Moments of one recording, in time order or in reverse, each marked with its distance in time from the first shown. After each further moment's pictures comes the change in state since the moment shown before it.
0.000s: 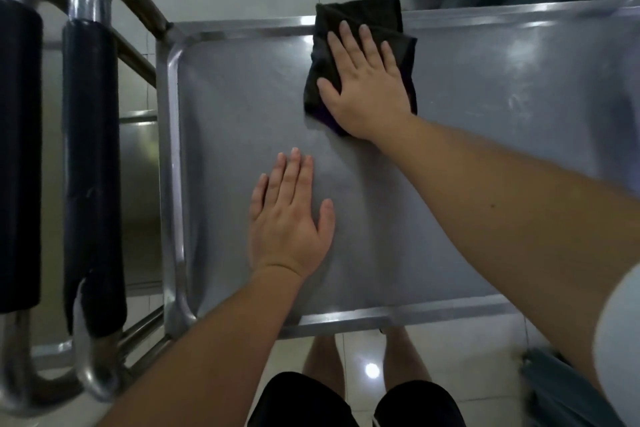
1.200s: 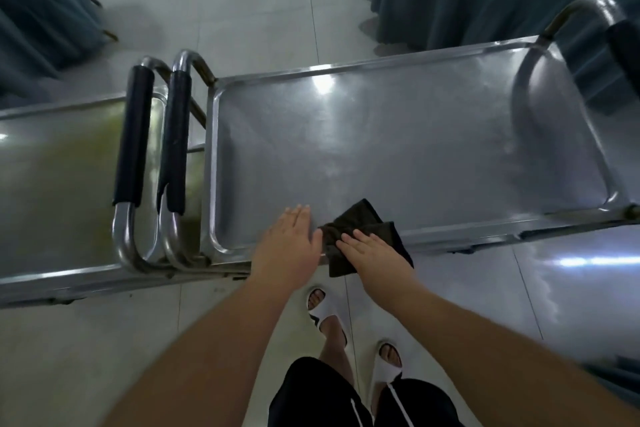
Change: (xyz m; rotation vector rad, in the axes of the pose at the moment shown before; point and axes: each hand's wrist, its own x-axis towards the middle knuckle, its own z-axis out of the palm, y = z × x) left_hand -0.150 0.062 -0.102 0.004 -0.459 -0.012; right_hand -0.370 0.002 0.049 0.031 -0.282 -0.244
